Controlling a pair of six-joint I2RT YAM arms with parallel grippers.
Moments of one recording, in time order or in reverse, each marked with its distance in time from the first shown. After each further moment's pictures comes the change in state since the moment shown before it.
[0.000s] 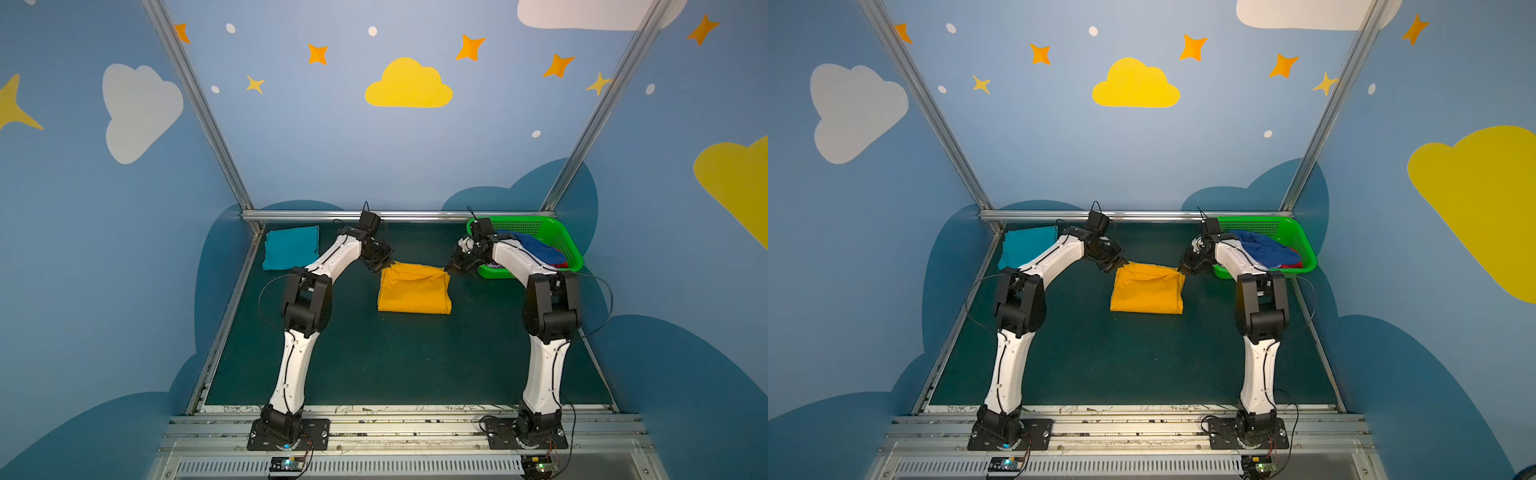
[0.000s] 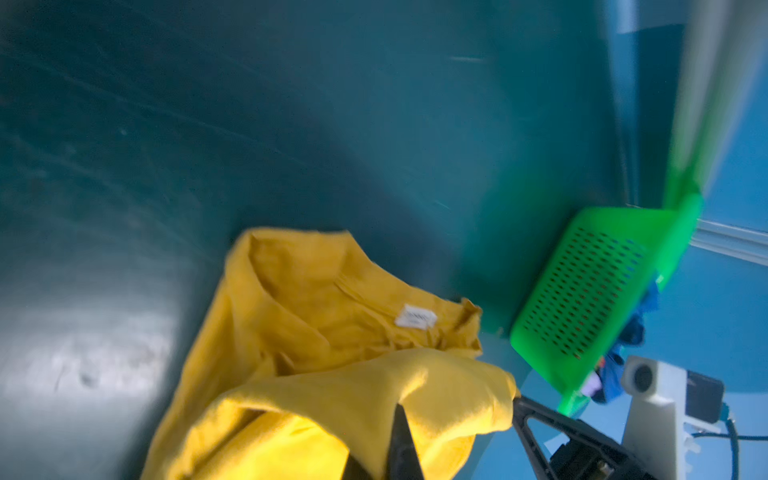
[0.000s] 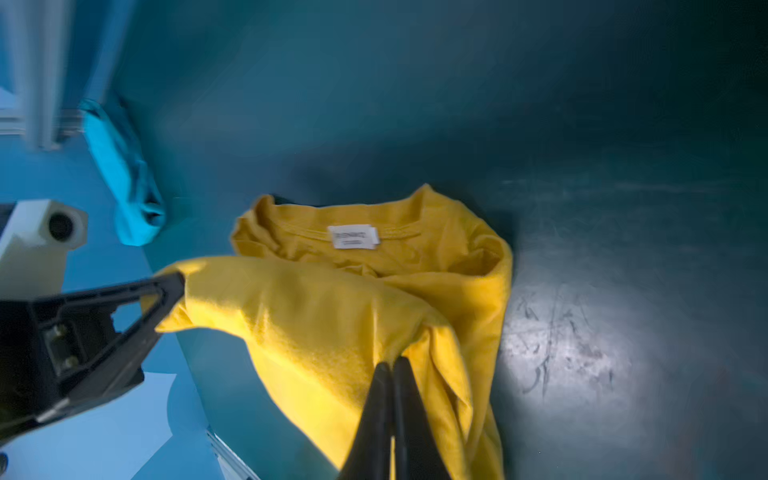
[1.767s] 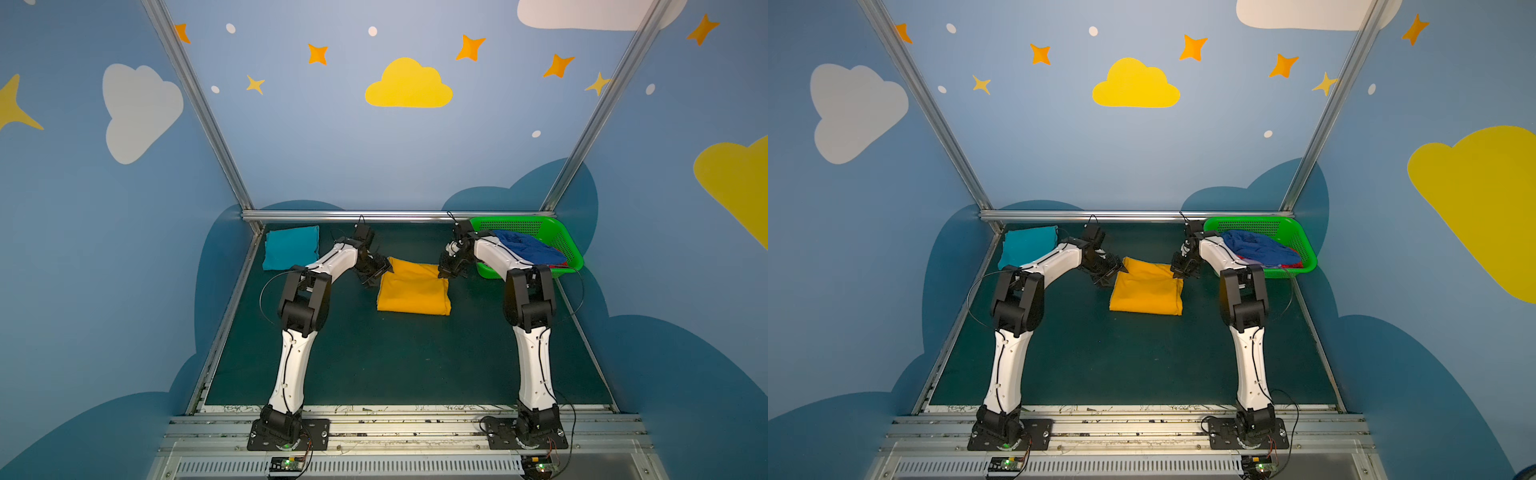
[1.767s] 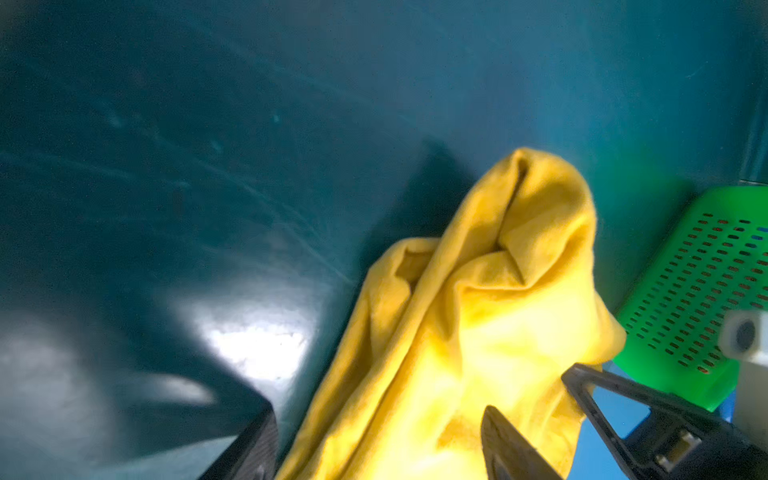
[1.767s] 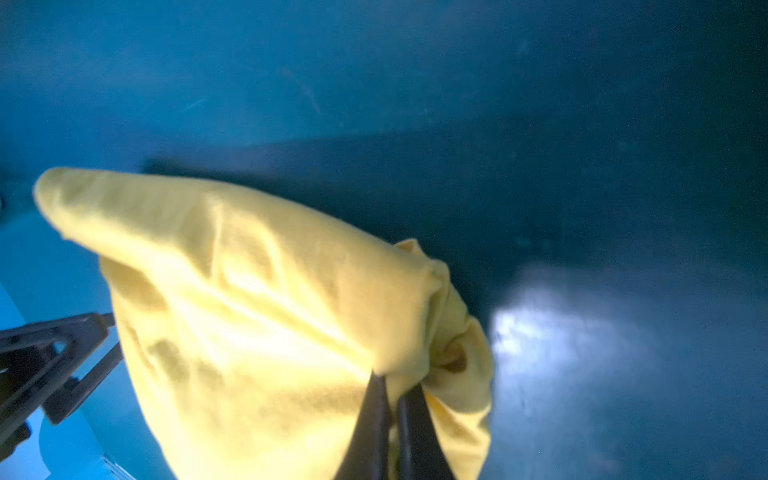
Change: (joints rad) left arm 0.014 -0.056 -0.216 0.058 -0.014 0.132; right arm 0.067 0.132 0.181 -0.151 0.147 -0.110
